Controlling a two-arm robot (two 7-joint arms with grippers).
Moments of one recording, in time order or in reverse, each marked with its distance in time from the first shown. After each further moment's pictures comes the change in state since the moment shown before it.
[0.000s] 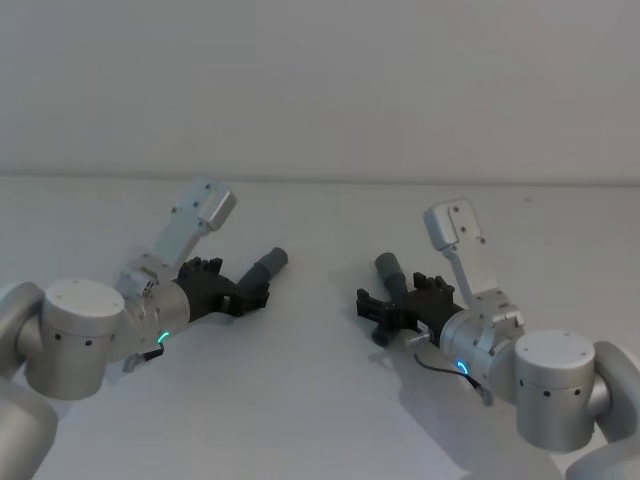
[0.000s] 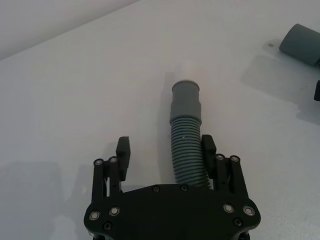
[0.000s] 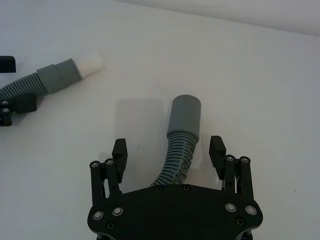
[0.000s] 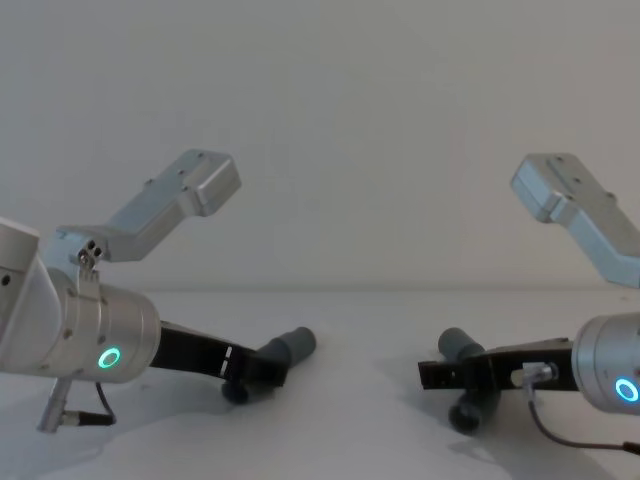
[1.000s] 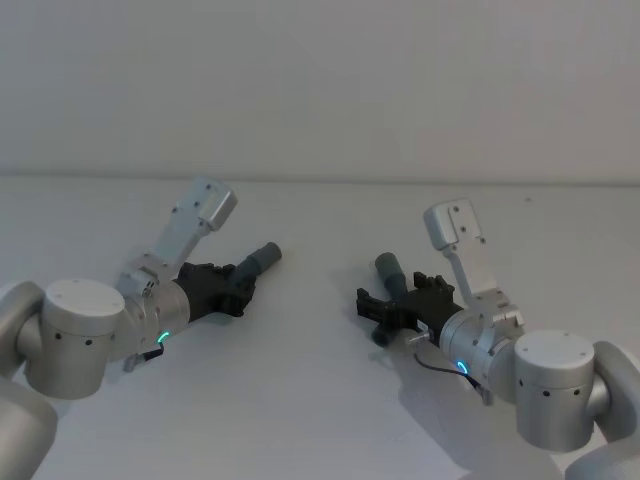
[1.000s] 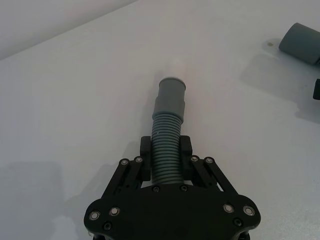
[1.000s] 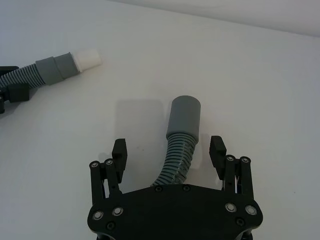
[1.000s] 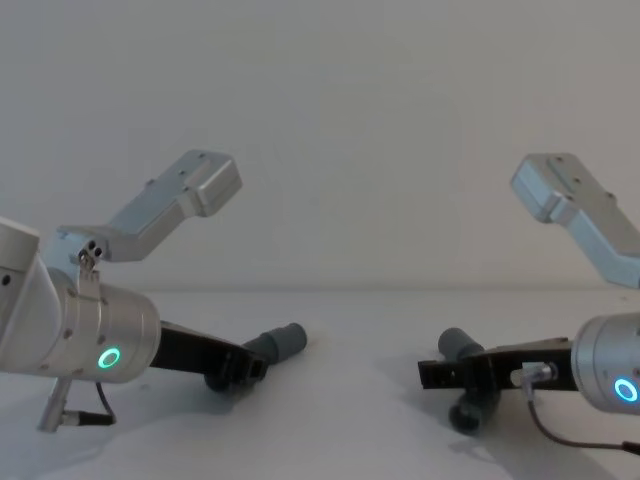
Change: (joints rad) left arm -0.002 0.000 0.001 0.002 0.004 0.000 -0.006; right arm 0.001 -0.002 0.002 0.004 -0.003 -0.005 0.001
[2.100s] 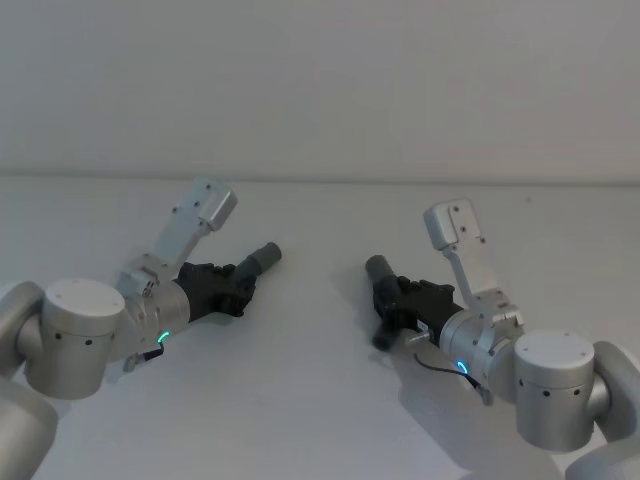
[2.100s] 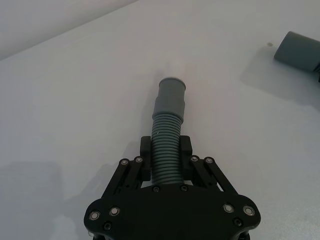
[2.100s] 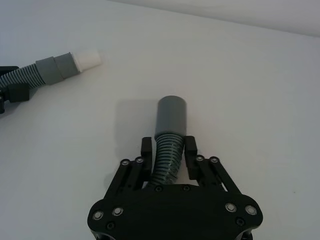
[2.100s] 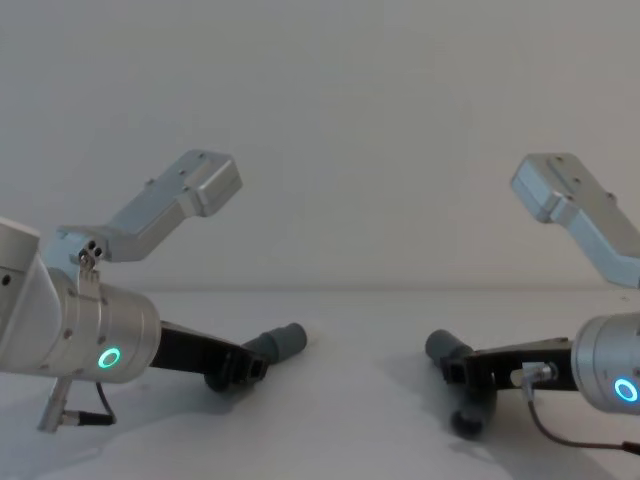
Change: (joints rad) left arm 0.000 0.000 0.000 0.000 0.000 0.000 0.000; right arm 0.000 0.000 0.000 0.000 0.000 0.000 0.000
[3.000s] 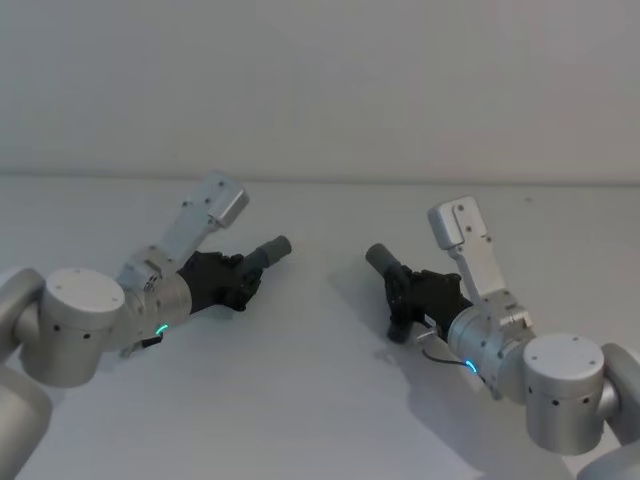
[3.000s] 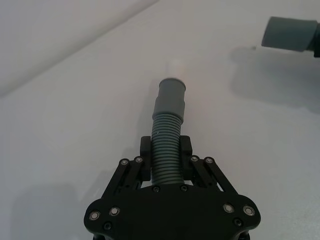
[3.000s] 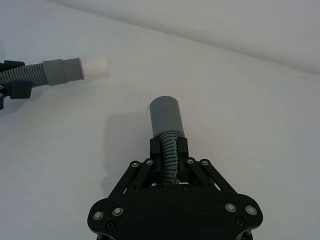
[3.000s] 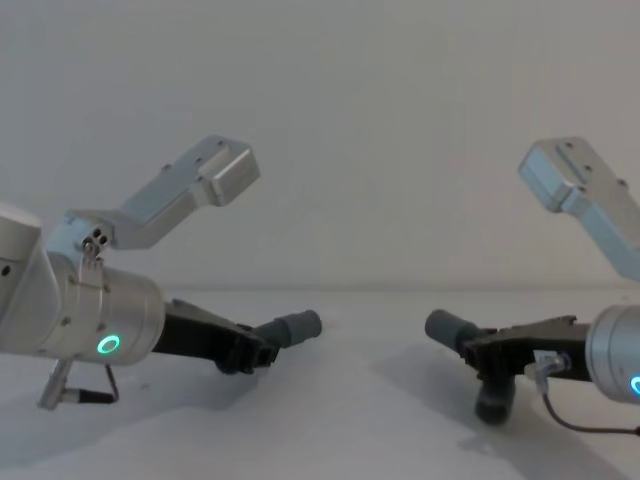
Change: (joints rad) left arm -0.042 0.036 0.051 0.015 0.049 -0.063 -0.067; right arm -0.004 0.033 -0.013 -0.004 -0.039 -0.091 0.017
